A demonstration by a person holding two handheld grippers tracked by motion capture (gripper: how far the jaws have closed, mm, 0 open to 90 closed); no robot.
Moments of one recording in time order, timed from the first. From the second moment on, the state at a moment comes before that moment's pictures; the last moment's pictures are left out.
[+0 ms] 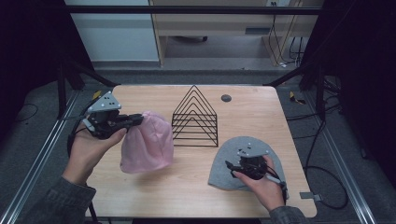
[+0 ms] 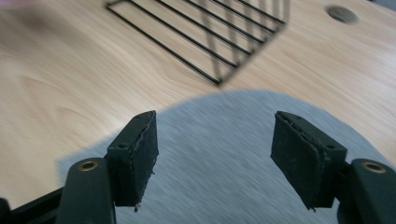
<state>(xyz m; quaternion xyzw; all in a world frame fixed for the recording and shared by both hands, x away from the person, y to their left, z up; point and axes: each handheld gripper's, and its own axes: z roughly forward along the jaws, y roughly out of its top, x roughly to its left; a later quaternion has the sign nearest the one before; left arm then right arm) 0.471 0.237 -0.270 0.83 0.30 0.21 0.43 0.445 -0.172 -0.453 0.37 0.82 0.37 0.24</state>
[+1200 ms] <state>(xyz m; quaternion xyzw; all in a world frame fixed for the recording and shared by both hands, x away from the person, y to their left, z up) 0.483 0.234 -0.247 0.81 0.30 0.21 0.46 0.474 -0.036 -0.394 0.24 0.86 0.43 0.11</state>
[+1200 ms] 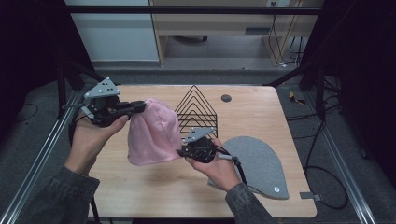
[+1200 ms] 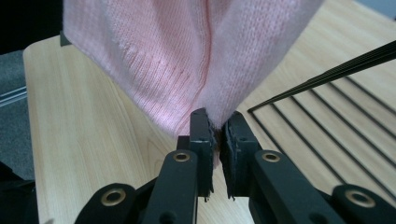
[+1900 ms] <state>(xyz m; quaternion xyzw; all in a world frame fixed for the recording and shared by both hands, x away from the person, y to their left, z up) 0.507 0.241 -0.225 0.77 0.30 0.24 0.51 0.510 -0.072 -0.325 0.23 0.85 0.44 0.14</state>
